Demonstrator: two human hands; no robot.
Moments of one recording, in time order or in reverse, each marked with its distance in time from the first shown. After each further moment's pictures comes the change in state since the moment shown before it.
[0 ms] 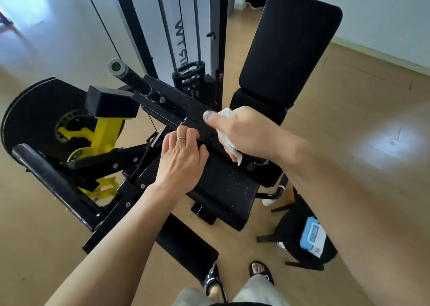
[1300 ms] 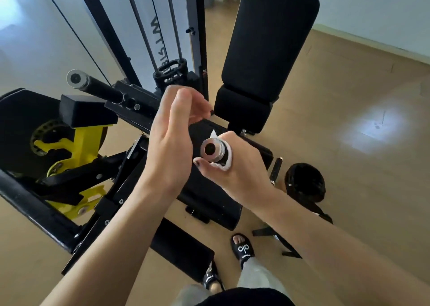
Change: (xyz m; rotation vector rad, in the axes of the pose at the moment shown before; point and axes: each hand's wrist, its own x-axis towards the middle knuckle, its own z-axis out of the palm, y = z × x) left_hand 0.027 0.100 -0.090 -0.985 0.083 -0.126; right_hand -0.014 0.084 0.048 -0.140 0.572 -0.335
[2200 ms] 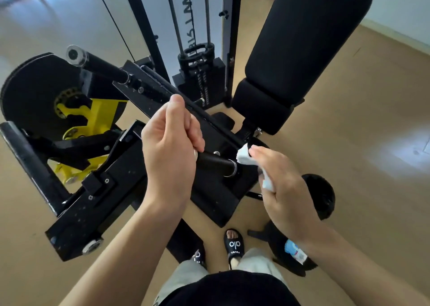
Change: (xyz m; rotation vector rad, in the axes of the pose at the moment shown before) left_hand -0.007 0.002 0.062 -0.271 0.430 -0.202; right_hand -0.030 0.089 -0.073 -0.063 -0.077 -0.204
